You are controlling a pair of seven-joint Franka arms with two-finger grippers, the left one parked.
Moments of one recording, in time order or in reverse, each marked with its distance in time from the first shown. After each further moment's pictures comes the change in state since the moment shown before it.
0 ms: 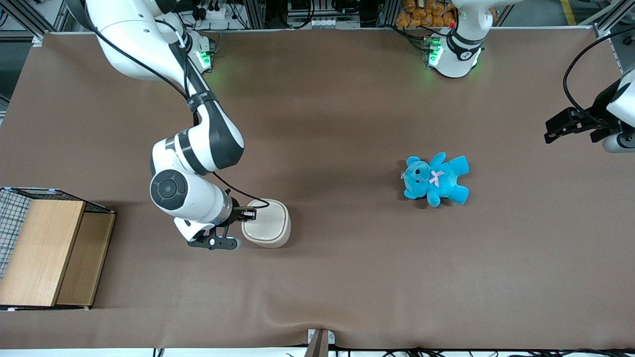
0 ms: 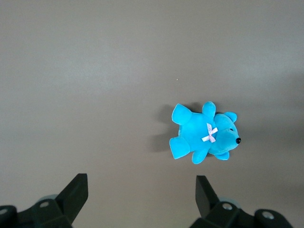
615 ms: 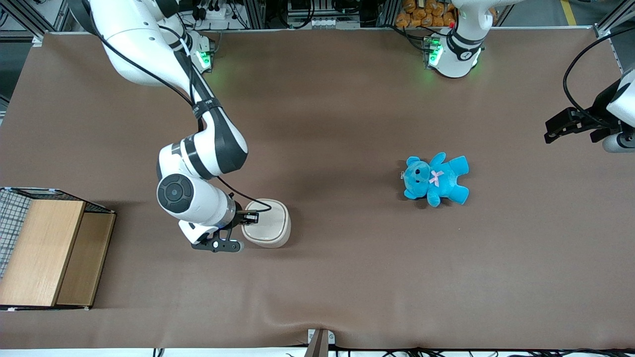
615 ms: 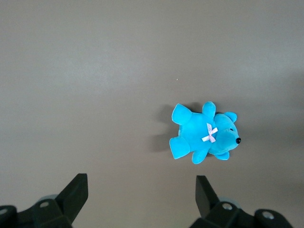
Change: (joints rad) arm 0.004 0.032 0.001 -0.003 -0.006 0.044 0.000
